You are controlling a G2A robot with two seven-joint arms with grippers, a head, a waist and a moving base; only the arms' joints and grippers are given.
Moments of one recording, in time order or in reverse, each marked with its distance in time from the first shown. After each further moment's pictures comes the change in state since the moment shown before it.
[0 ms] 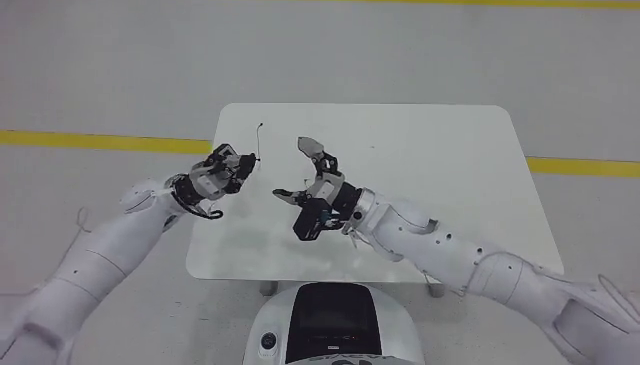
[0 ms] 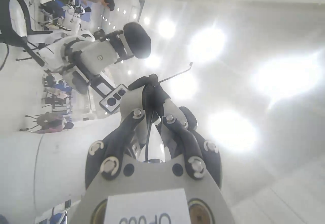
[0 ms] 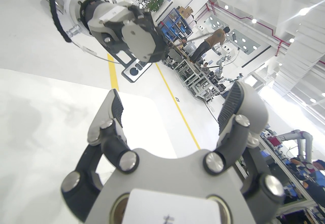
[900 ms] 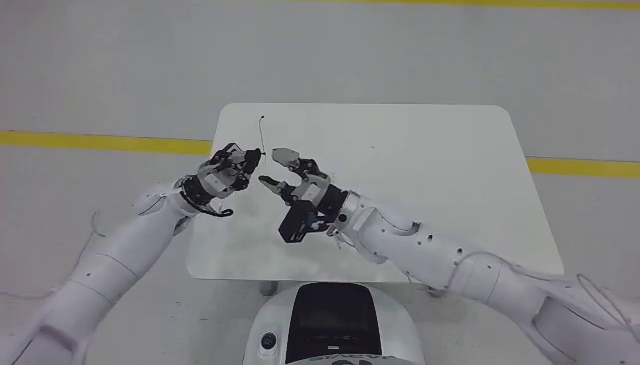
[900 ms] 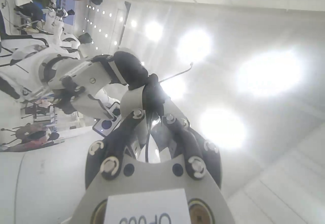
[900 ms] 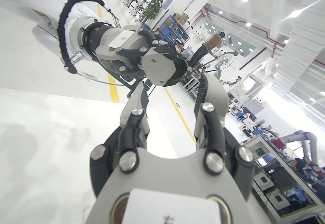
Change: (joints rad) left arm 0.030 -0.054 -0.040 -0.001 -0.024 -0.010 0.019; right arm -0.005 -0.093 -0.015 0.084 0.000 0.052 -0.029
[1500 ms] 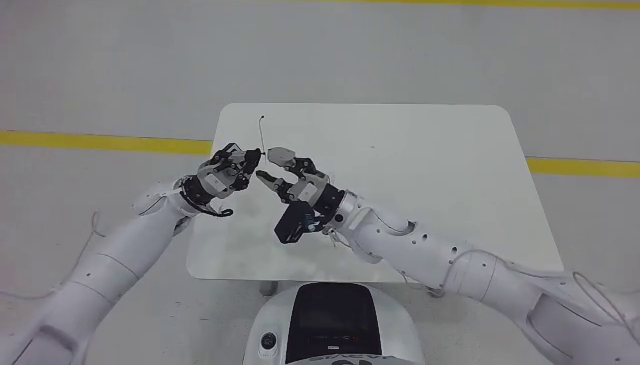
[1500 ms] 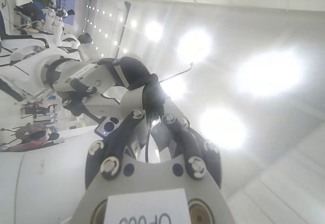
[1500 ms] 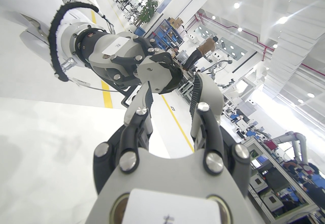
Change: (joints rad) left arm 0.000 0.000 0.000 0.000 0.000 0.000 0.000; right arm 0.020 -0.019 -0.028 0.017 0.000 0.059 -0.019
